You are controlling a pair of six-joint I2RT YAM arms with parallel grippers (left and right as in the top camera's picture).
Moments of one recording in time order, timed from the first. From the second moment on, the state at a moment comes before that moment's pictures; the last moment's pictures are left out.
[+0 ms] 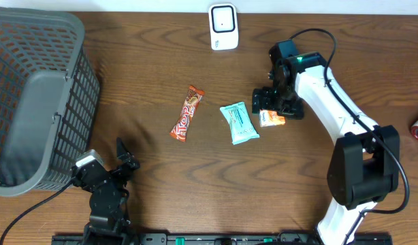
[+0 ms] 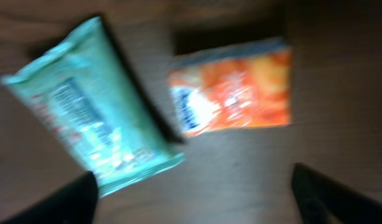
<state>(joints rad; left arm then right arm) -0.18 0.05 0.09 -0.27 -0.50 -0.38 0.27 1.95 1.54 -1.12 -0.11 0.39</state>
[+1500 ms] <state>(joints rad) -0.18 0.05 0.09 -0.27 -0.51 -0.38 0.27 2.14 1.55 -1.11 -0.04 0.22</state>
